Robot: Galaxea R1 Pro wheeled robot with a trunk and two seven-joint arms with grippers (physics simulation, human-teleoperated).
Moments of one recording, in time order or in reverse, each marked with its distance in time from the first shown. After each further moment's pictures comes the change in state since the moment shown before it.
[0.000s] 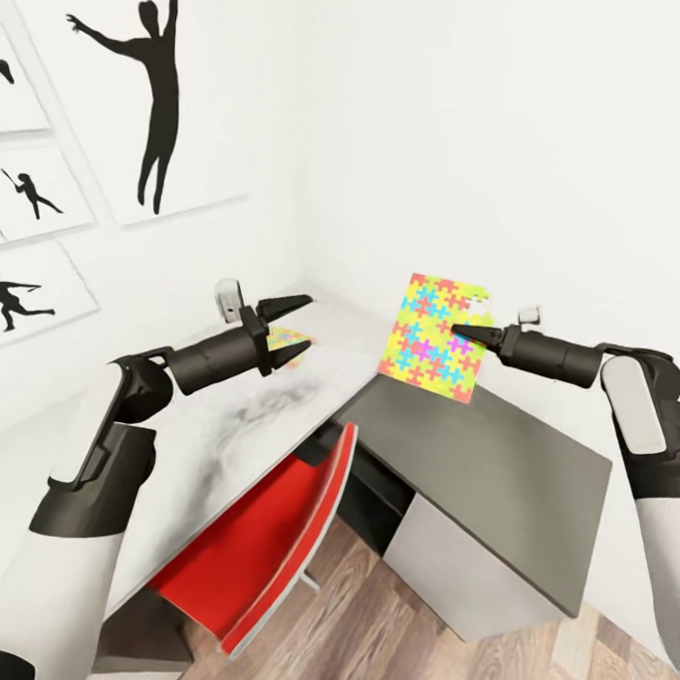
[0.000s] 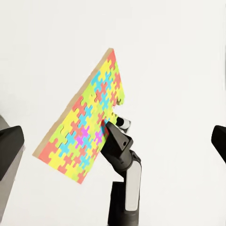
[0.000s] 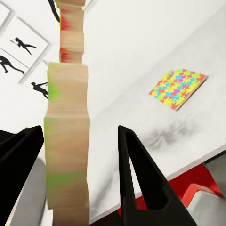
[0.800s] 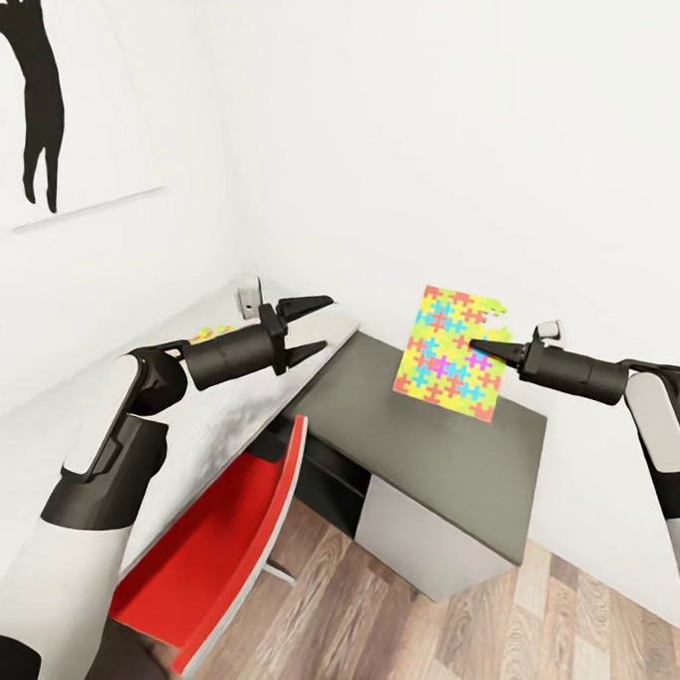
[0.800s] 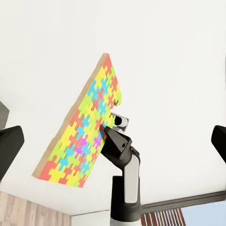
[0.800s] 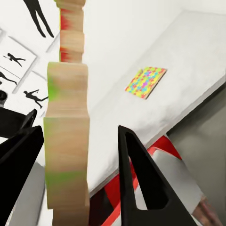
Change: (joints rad) left arm -0.035 -0.004 -0.072 0.000 -0.001 -0.007 0.016; right arm 0.056 -0.081 -0.004 0.000 0.004 0.000 0.145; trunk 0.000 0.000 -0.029
